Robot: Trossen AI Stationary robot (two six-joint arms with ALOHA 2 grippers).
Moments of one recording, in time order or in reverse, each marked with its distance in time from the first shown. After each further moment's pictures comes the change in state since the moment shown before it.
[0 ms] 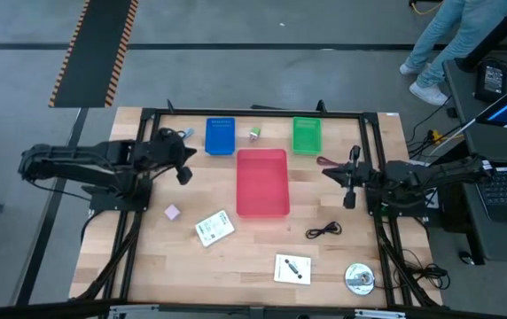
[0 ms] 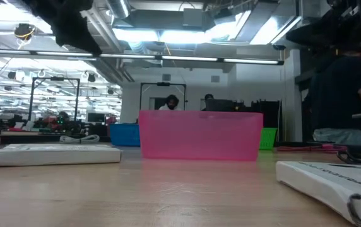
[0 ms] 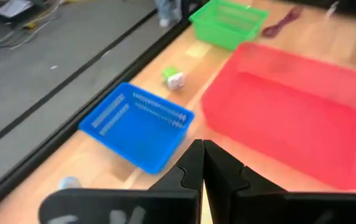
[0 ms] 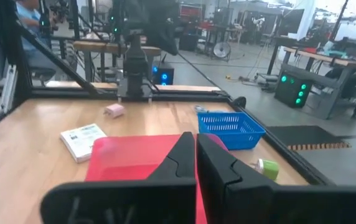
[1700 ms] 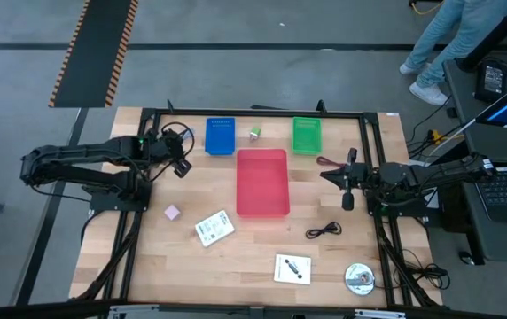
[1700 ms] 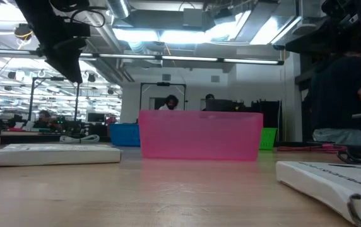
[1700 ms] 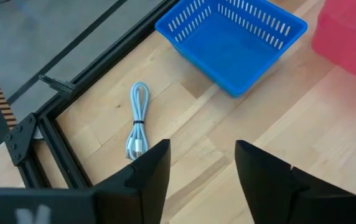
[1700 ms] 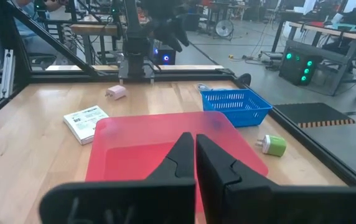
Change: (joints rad) left arm 0.151 0.108 0.007 -0.299 -0.038 -0.182; right arm 0.000 0.033 0.000 -0.062 -0.002 0.088
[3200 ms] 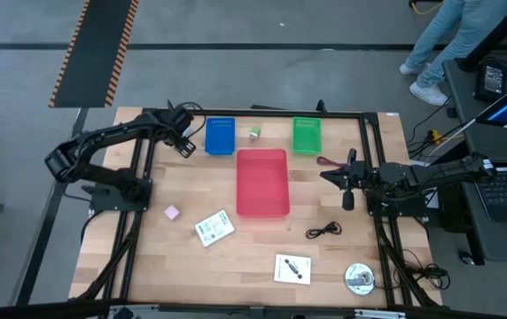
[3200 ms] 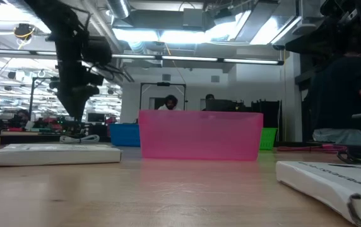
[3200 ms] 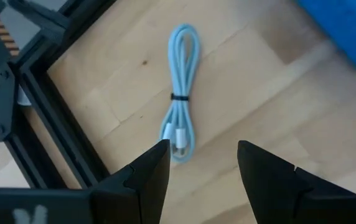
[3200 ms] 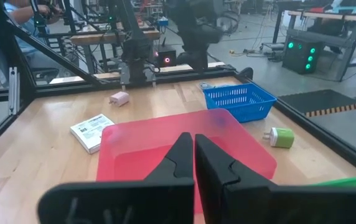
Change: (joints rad) left arm 0.590 0.403 0.000 0.201 0.282 0.369; right arm 0.000 0.000 0.000 0.002 0.000 0.101
